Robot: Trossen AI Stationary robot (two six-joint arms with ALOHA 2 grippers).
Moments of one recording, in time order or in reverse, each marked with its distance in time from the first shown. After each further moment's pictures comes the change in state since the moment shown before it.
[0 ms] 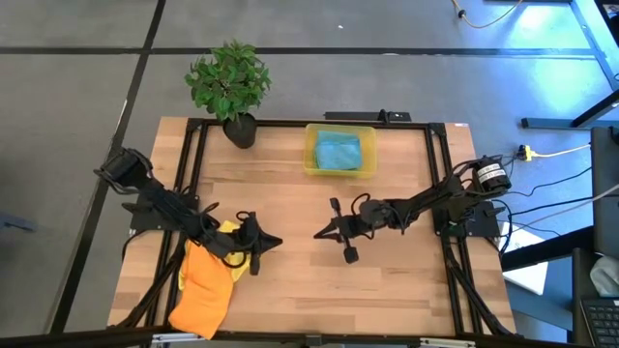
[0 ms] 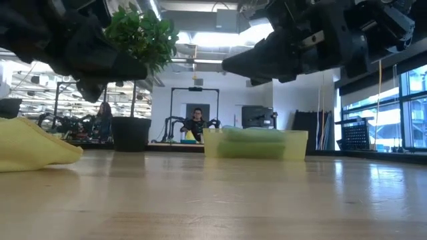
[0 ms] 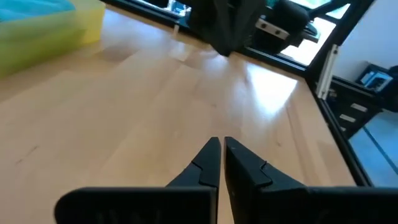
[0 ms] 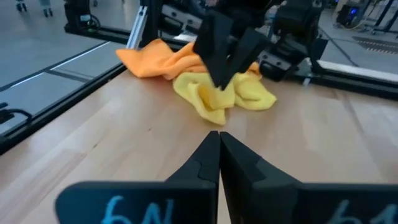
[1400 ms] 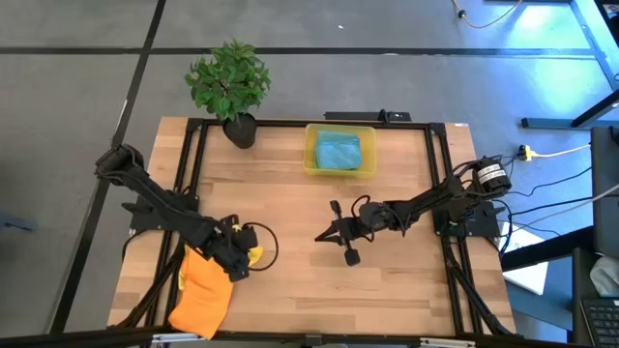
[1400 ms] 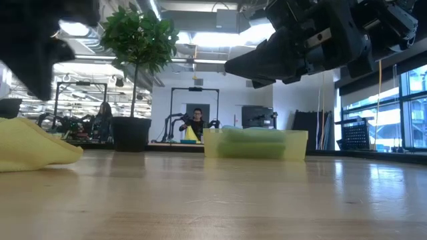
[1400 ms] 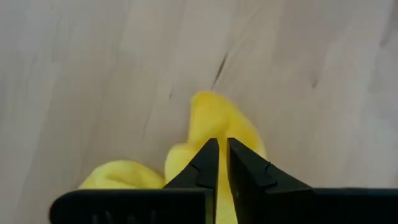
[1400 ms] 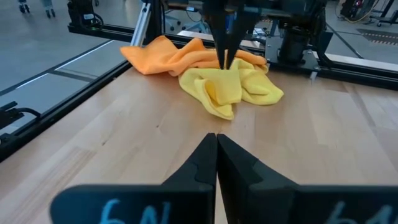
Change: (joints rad) left arm -0.036 -0.073 0.538 -1.571 0.390 -0.346; right arm 0.023 0.000 0.000 -0.026 0.000 0.034
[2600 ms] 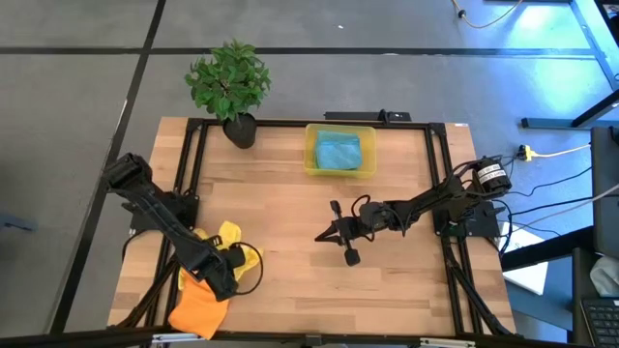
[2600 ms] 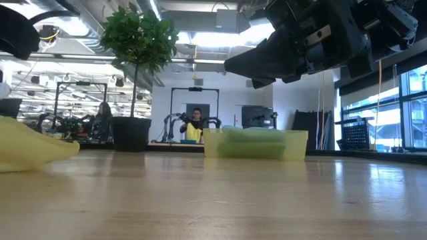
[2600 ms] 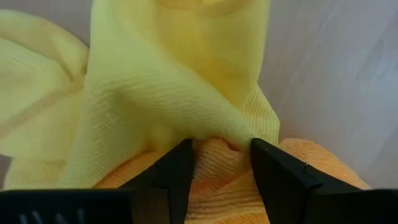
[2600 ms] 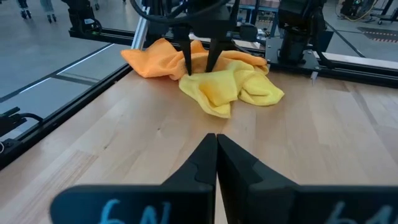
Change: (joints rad) left arm -0.172 0.133 -0.032 -0.002 0.221 -0.312; right arm 0.000 0.000 0.000 0.007 -0.003 0.019
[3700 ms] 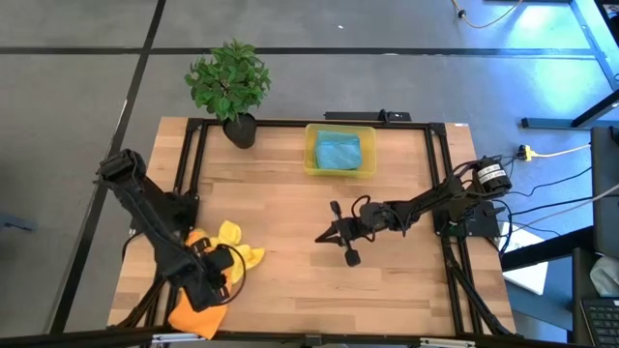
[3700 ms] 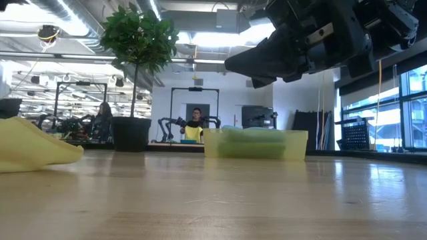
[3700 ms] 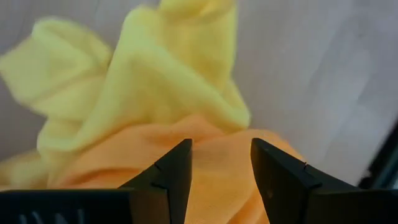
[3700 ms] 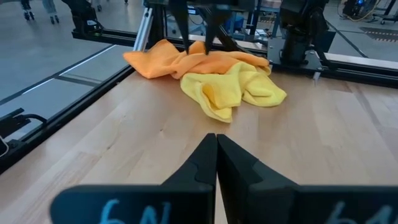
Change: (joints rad) left arm -0.138 -0.063 0.093 -0.132 -0.177 -0.215; right arm 0.003 0.000 0.000 0.002 -0.005 0.004
